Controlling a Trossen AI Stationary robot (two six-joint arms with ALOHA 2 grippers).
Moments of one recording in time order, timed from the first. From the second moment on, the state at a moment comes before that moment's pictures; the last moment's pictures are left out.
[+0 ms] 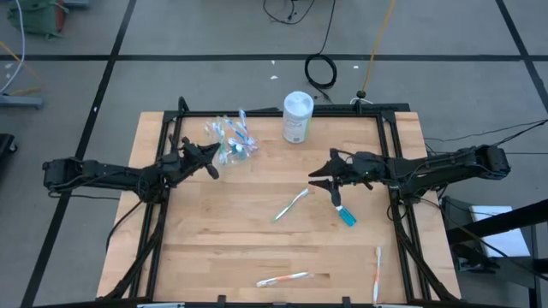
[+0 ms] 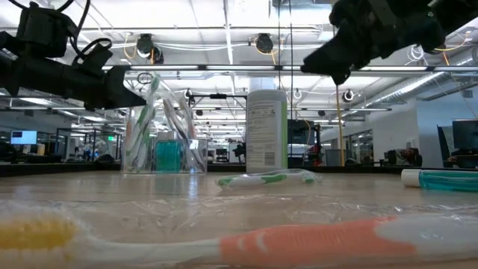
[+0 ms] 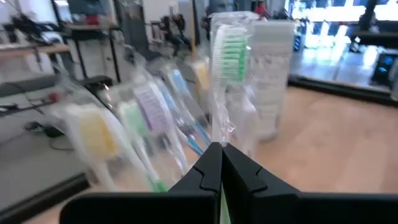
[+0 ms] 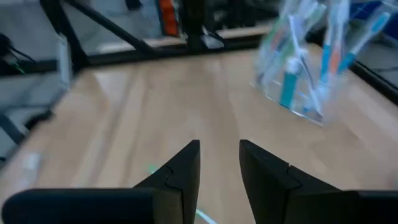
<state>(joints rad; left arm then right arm) 0.22 0.84 0.01 0.77 -0.51 -0.03 -0.03 1.05 0.50 0.26 -0.04 0.12</state>
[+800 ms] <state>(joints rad) 0.22 0.84 0.02 0.60 -0.57 0.02 -0.05 1.06 0.50 0.43 0.10 -0.05</state>
